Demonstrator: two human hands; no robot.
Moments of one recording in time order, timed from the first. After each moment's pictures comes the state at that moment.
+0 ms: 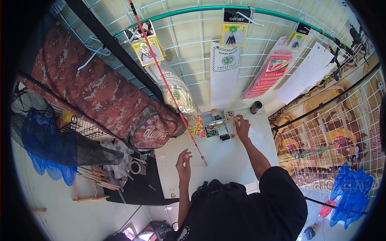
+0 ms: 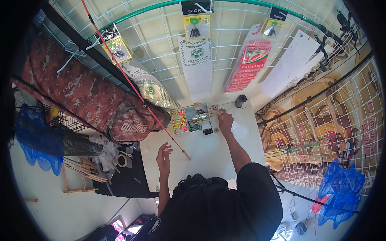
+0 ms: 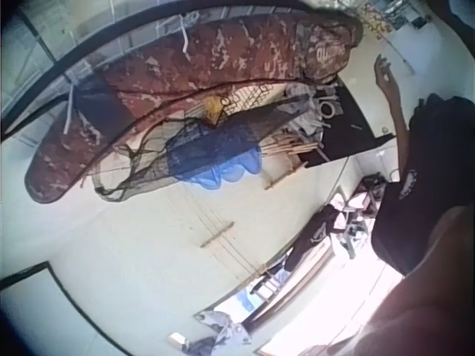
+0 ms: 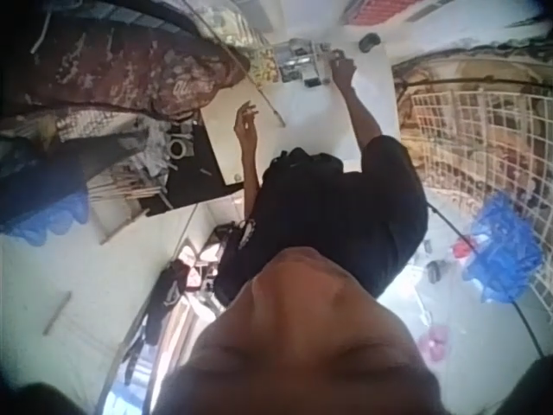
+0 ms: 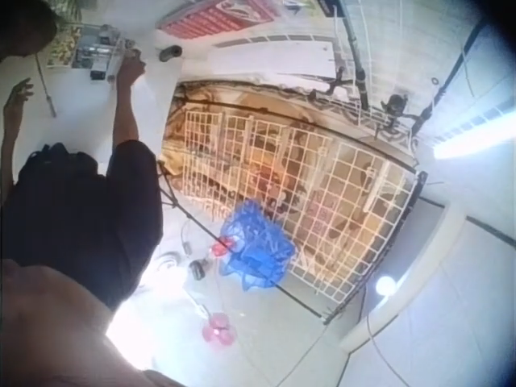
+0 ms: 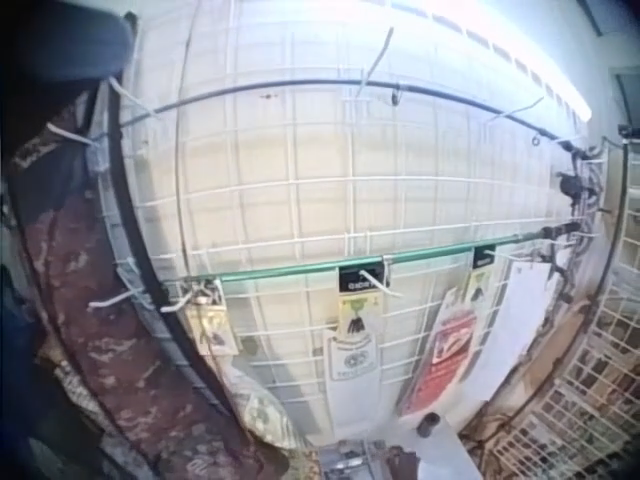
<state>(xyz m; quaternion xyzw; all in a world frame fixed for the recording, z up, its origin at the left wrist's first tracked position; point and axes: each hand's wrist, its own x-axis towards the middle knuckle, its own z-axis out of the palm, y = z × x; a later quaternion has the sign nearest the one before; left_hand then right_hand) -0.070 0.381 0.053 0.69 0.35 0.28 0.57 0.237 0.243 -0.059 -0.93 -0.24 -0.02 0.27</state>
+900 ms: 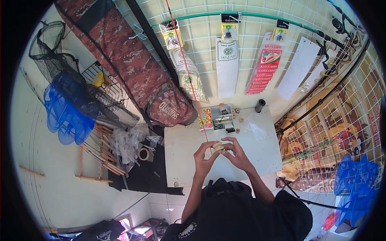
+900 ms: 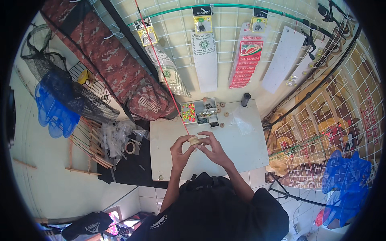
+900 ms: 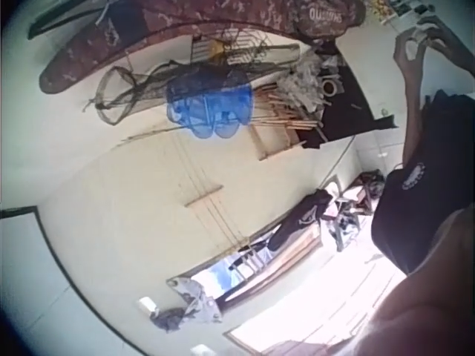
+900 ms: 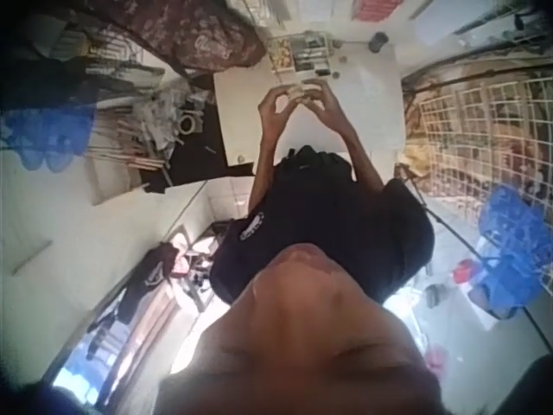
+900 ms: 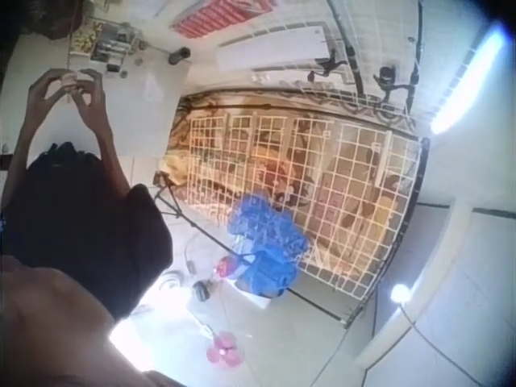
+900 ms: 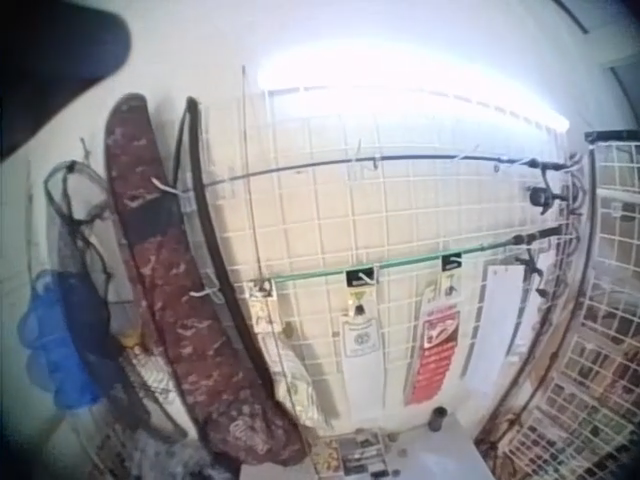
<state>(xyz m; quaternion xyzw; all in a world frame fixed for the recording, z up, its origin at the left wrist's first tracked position) -0.077 0.296 0.142 0.74 0.16 0.33 0.57 0.040 0.176 0.133 -0.54 -0.39 0.35 0.66</state>
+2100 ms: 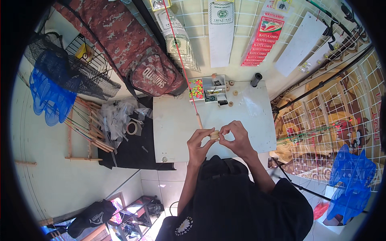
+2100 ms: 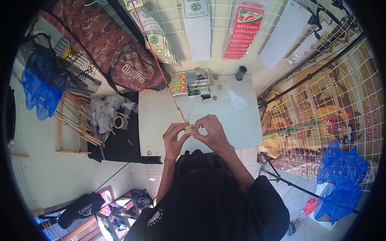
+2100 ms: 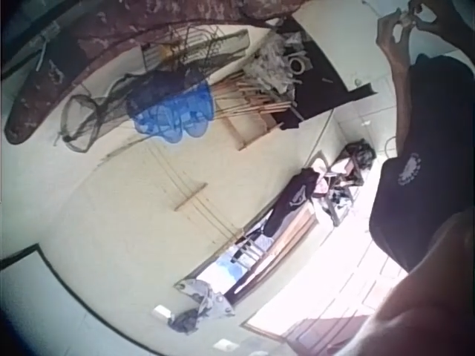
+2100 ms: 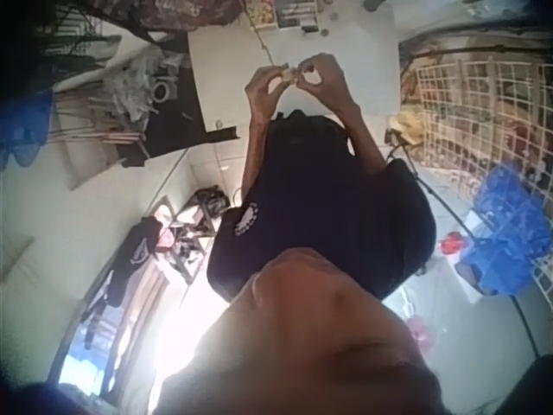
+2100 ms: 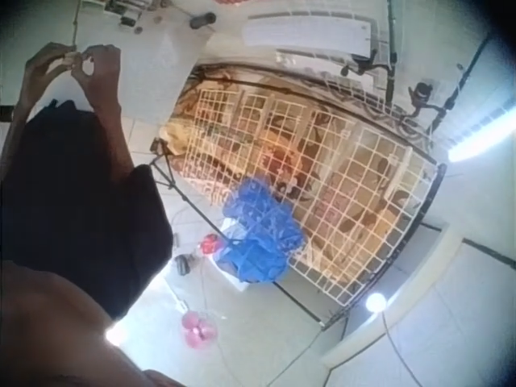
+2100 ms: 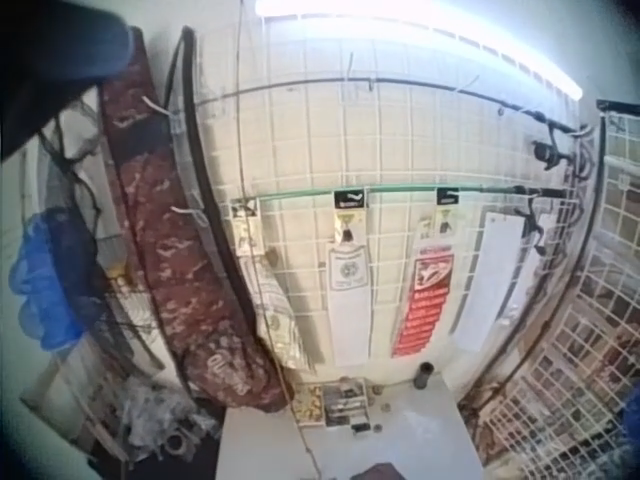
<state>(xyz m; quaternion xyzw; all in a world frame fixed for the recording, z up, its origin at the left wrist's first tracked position) -0.098 0.247 0.126 0.72 0.19 0.33 0.58 0.037 0.138 0.156 -0.69 -0.52 0.05 0.50</state>
